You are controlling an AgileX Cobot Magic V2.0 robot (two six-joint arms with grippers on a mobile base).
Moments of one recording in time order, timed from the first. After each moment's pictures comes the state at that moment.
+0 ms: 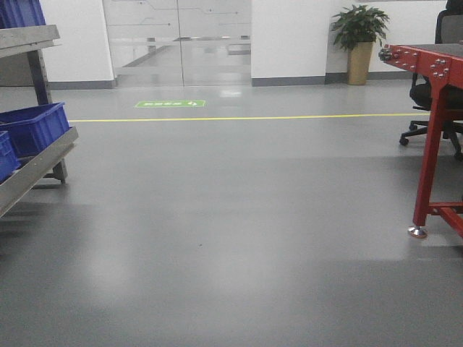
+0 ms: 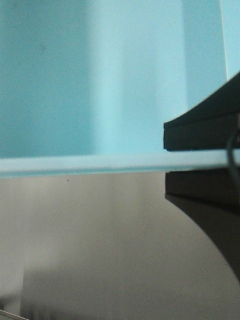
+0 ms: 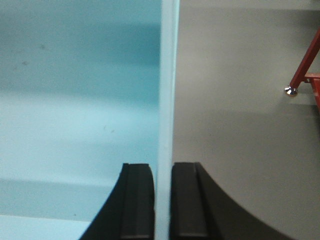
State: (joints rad) left arm -0.73 1.47 -1.82 0.49 1.20 -0.63; right arm 0.51 1.31 -1.61 -0.28 0.99 0.39
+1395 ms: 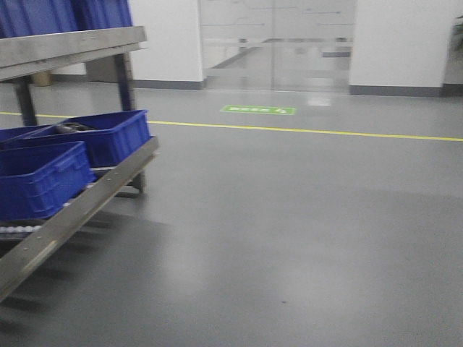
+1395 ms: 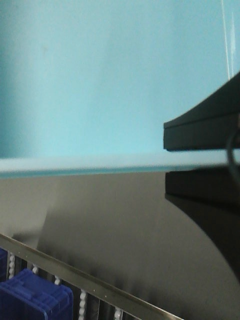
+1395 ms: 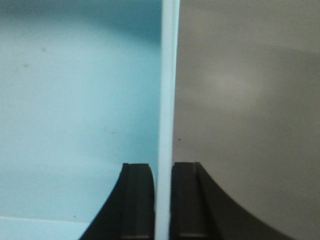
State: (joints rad) left arm -0.73 1.47 -1.82 0.49 1.20 -0.63; right arm 0.51 1.31 -1.61 -0.28 0.99 0.39
